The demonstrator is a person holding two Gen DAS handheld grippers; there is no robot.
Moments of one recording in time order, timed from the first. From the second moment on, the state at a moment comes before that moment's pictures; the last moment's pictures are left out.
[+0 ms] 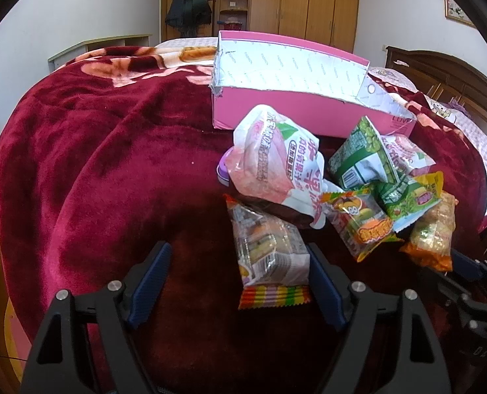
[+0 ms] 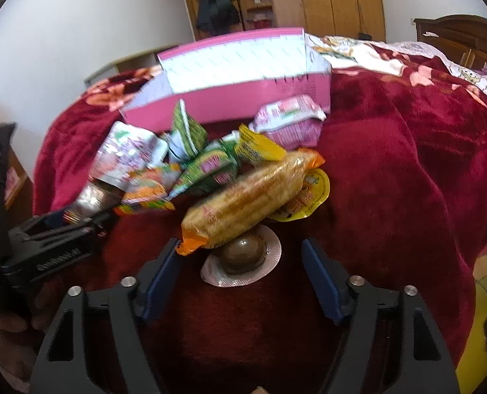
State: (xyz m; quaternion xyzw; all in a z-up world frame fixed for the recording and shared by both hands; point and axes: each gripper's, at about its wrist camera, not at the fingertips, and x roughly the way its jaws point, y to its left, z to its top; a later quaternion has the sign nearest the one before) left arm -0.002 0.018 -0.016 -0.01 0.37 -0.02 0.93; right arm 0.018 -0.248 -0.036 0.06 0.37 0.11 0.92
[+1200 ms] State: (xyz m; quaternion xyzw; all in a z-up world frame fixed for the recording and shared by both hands) left arm -0.004 0.023 -0.006 -0.01 0.34 -0.06 0.94; right arm 0.010 -0.243 -0.031 0.03 0.36 0.11 0.93
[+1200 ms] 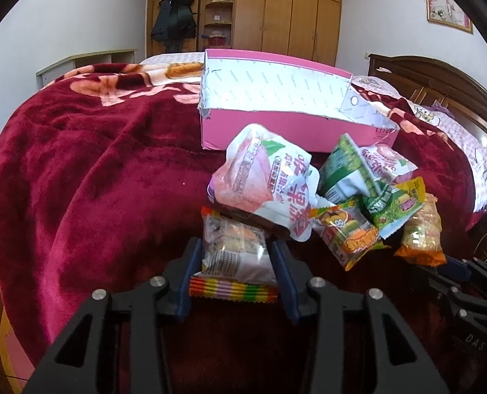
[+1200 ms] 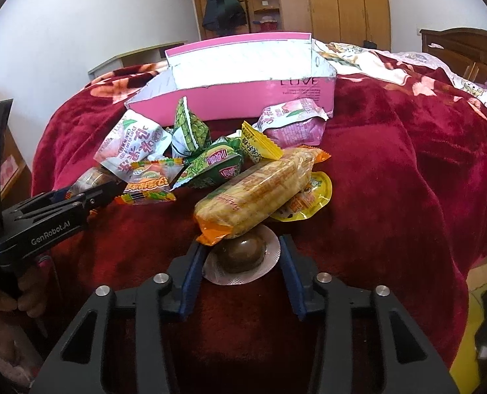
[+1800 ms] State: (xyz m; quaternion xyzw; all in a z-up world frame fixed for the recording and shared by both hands) left arm -0.030 0.023 0.022 -0.03 0.31 -0.10 0.94; right arm -0.013 -0.234 -0.003 0.02 0.31 0.16 0.94
